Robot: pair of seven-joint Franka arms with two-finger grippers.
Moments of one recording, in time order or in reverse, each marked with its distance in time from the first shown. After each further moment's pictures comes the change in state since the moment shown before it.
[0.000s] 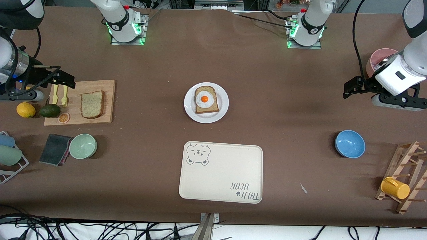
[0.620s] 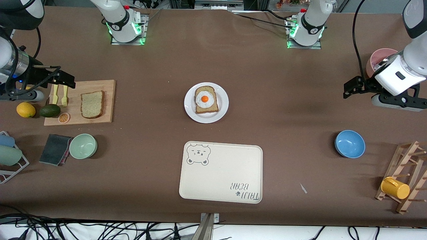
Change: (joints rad) left arm 0.002 0.000 0.001 0.000 0.000 0.000 0.000; right arm 0.000 0.000 0.000 0.000 0.000 0.000 0.000
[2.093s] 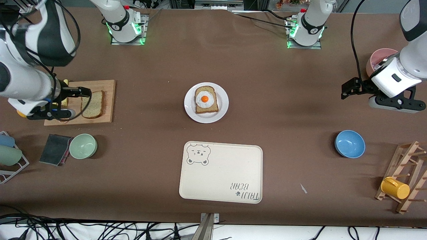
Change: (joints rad) left arm -0.004 0.010 -0.005 0.000 0.000 0.000 0.000; right arm 0.024 0.166 0.024 -0.081 -0.175 0.061 0.020
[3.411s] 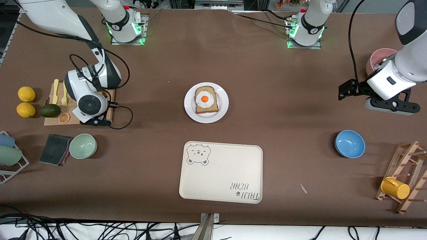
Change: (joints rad) left arm -0.007 0.014 -0.002 0.000 0.000 0.000 0.000; right arm 0.034 0.202 -0.029 -0.348 -0.253 0.394 0.367
